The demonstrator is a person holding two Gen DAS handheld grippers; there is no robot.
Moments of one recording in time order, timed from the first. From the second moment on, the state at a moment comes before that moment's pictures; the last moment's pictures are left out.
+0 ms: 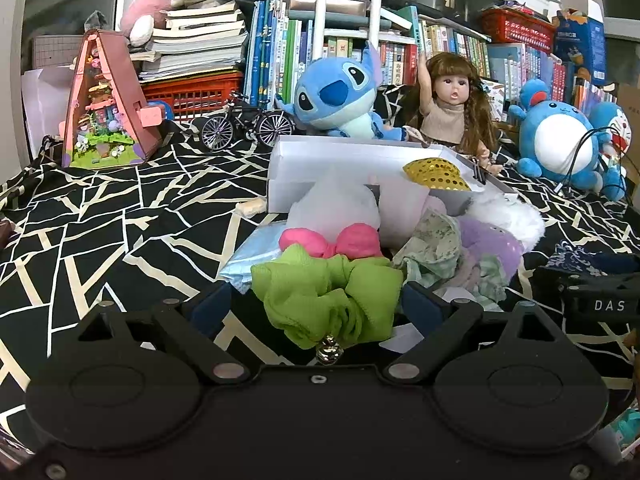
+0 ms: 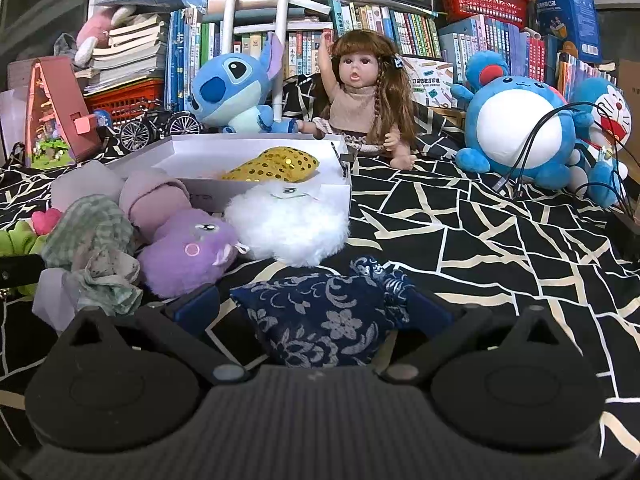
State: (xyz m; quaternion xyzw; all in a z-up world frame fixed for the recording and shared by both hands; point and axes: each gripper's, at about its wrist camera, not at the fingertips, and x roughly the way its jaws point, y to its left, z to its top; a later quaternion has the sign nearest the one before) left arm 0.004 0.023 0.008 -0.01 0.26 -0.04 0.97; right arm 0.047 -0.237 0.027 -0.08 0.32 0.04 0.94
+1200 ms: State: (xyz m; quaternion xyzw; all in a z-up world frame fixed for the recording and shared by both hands) left arm 0.006 0.024 0.024 -0.05 0.27 -0.08 0.96; right arm 0.054 -0.240 0.035 -0.06 0.35 0.04 0.93
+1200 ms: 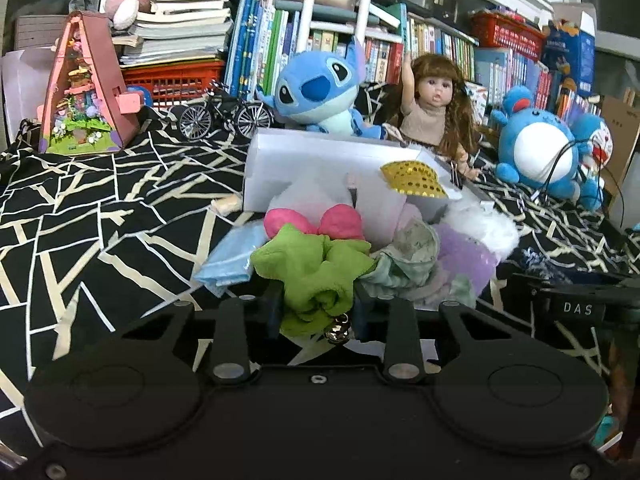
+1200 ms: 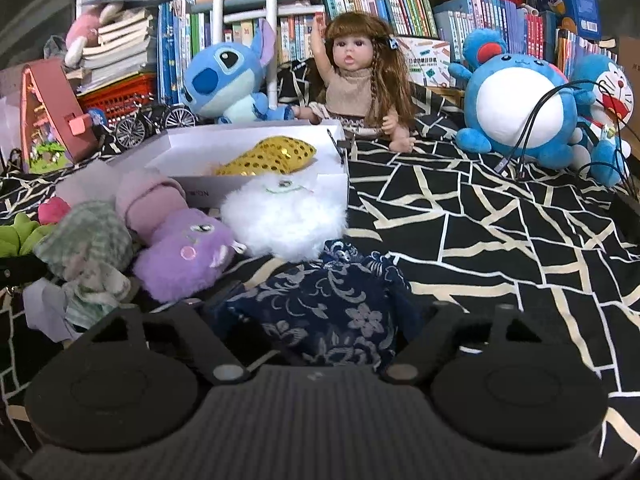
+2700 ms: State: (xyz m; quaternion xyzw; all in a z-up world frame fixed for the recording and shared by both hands) left arm 0.235 0.009 0.066 -0.11 0.35 -0.10 0.92; right arm 0.237 -0.234 0.067 0.09 0.39 0.06 0.92
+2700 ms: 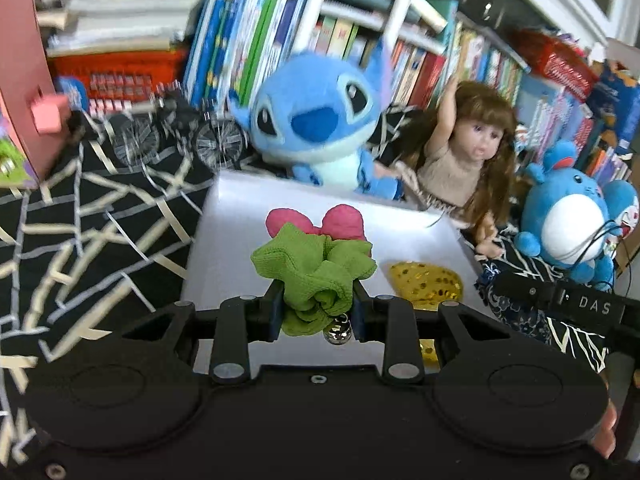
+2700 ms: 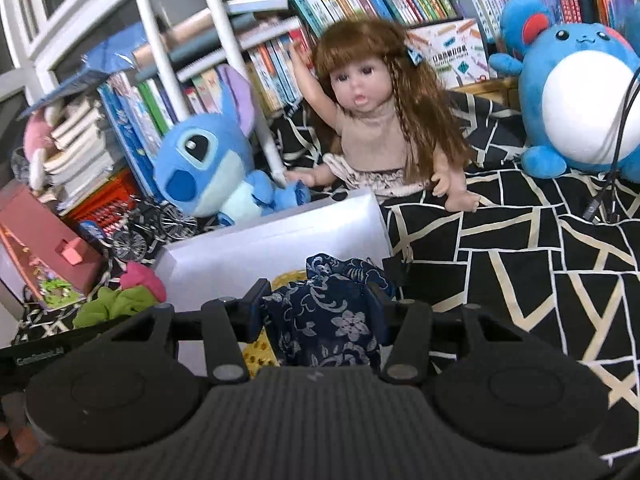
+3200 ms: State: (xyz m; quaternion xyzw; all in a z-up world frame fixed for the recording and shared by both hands) left arm 0.264 -0.016 0.031 -0.11 0.40 -0.11 0.90; right arm 0.259 -0.217 0.043 0.09 0.42 0.07 0.90
